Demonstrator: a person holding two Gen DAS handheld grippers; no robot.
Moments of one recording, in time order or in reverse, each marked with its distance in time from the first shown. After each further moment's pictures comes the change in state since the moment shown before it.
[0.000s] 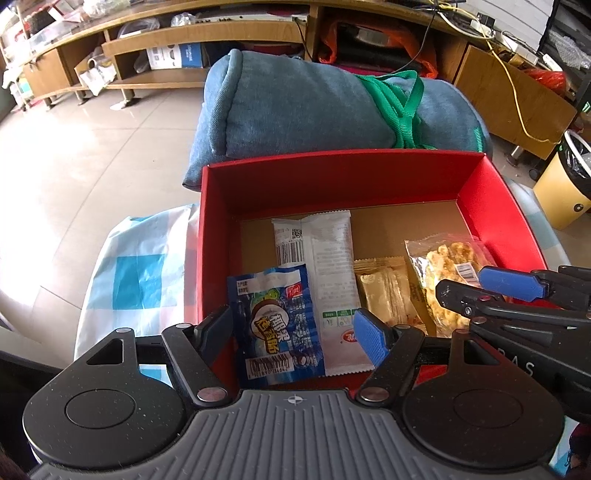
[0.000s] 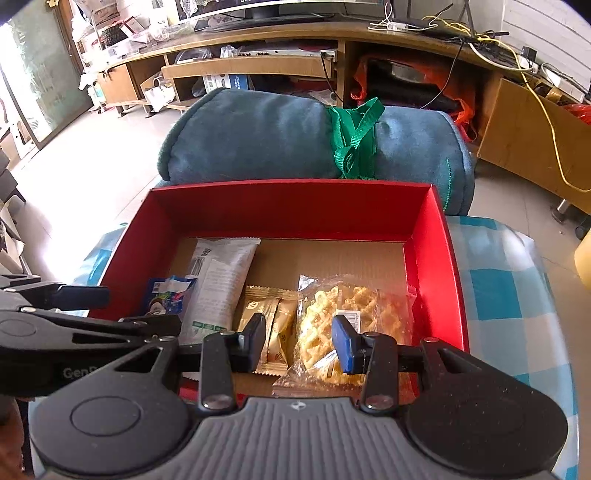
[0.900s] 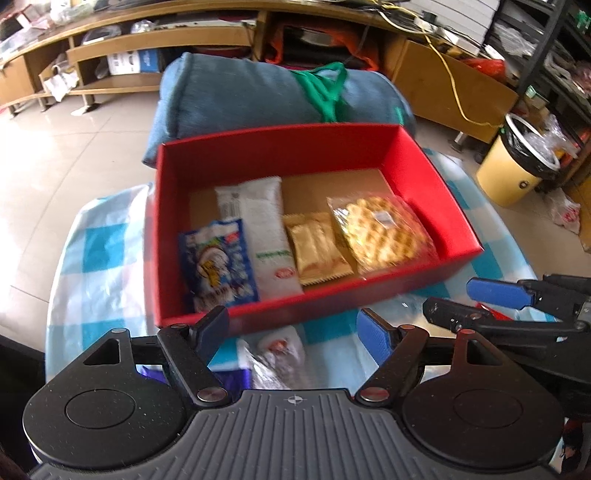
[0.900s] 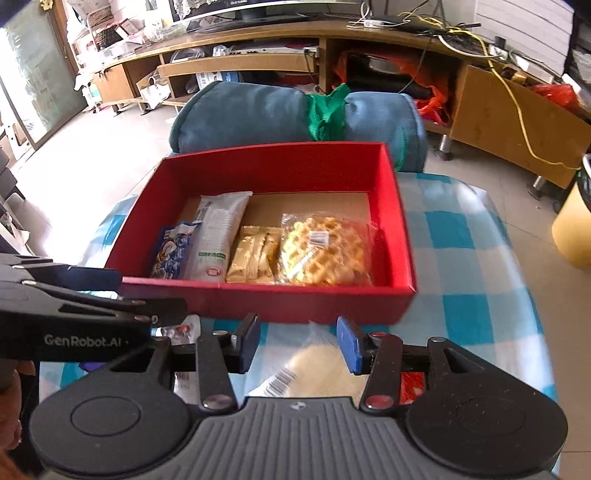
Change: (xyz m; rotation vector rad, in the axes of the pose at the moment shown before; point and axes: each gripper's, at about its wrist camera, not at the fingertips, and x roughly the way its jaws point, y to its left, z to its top) left arm -0.040 -0.020 -0.047 0.067 -0.011 -0.149; right arm -0.066 -0.014 -0.062 0.038 0.020 -0.029
